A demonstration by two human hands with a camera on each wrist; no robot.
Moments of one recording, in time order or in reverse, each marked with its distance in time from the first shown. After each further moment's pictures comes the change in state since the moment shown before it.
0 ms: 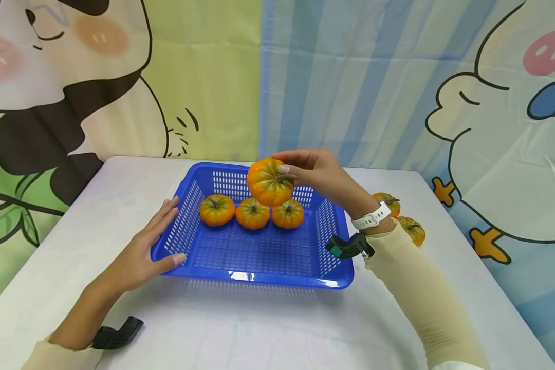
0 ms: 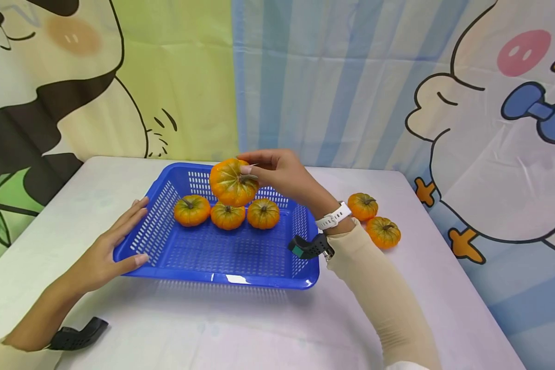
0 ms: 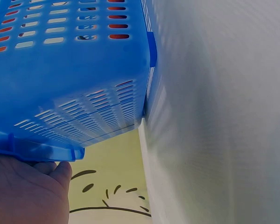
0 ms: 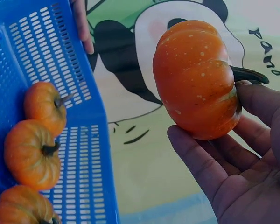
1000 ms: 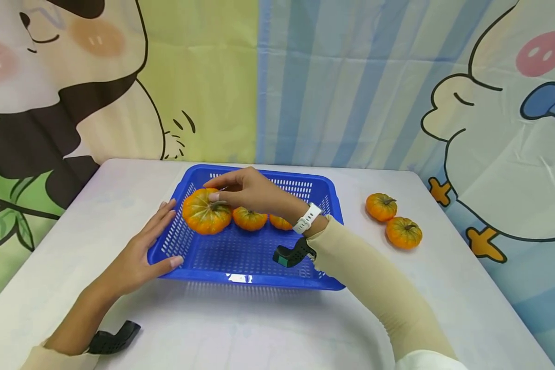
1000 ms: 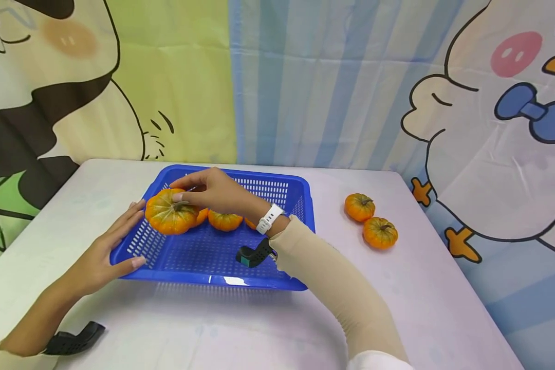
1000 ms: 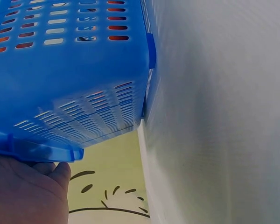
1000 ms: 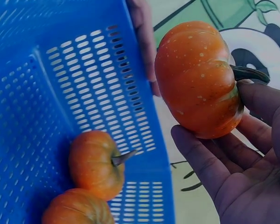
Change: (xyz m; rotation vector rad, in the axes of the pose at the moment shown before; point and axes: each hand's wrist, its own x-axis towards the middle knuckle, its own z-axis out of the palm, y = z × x) left_hand 0.000 -0.002 -0.001 0.026 0.008 -0.016; right_hand 0.050 0.009 0.093 0.012 -0.275 0.012
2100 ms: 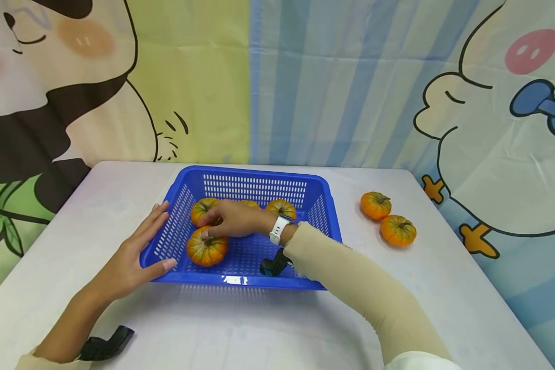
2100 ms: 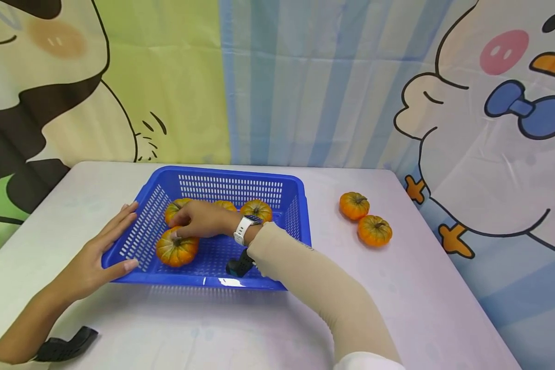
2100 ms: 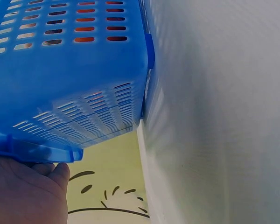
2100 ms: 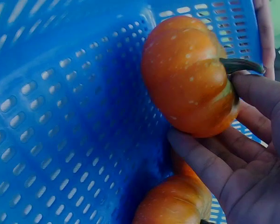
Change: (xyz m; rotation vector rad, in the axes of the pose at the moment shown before) left_hand -0.001 -0.001 0.002 -0.007 0.017 0.039; right_hand 0.019 0.048 0.028 -0.460 -0.270 0.004
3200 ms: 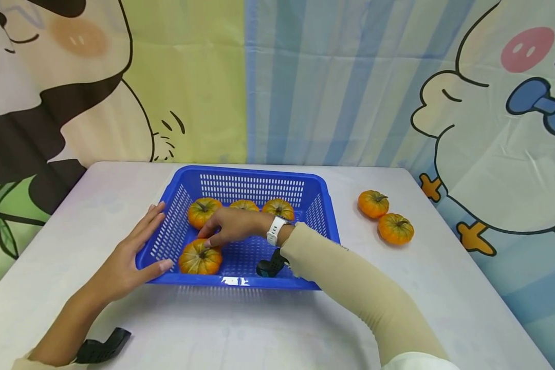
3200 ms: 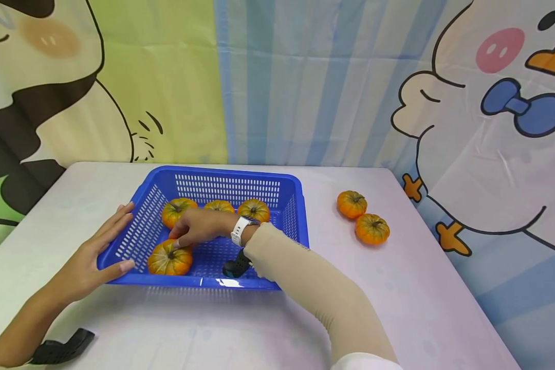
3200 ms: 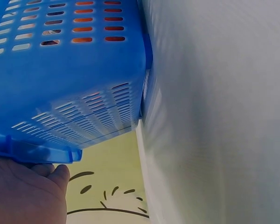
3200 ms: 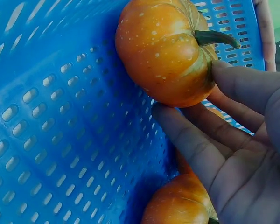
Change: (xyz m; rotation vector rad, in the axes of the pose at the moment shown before) left_hand -0.001 0.003 -0.001 0.052 0.000 -0.032; right_hand -0.002 -0.002 0.005 0.039 -0.159 0.074
